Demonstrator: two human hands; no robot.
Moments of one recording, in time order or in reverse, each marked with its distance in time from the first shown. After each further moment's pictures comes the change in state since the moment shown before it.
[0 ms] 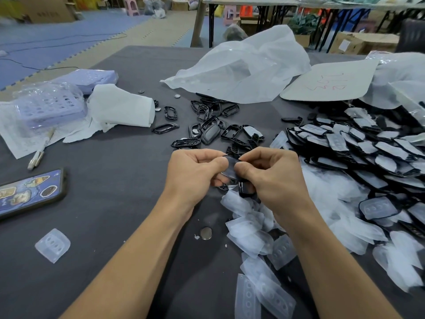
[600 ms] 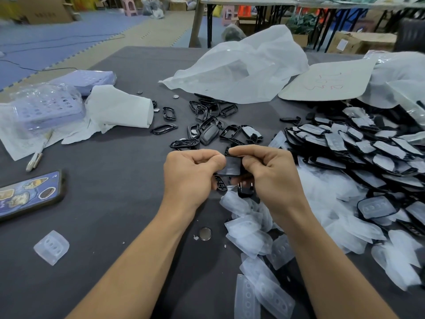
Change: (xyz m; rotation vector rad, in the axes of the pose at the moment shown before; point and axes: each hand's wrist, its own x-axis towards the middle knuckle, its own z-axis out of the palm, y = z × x) left_hand 0.001 -0.006 0.002 0.097 0.103 0.152; right_hand 0.001 -0.002 0.004 0.059 0.000 -0.015
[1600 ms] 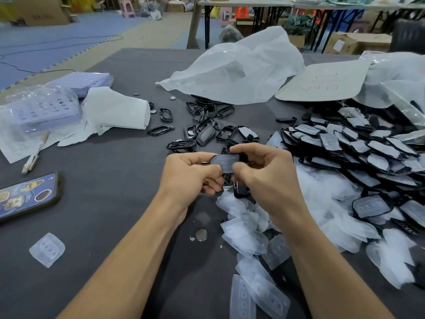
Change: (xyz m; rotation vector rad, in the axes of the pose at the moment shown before) left_hand 0.000 0.006 -0.008 -0.130 -0.228 -0.223; right_hand -0.003 0.001 -0.003 -0.135 0.048 -0.096
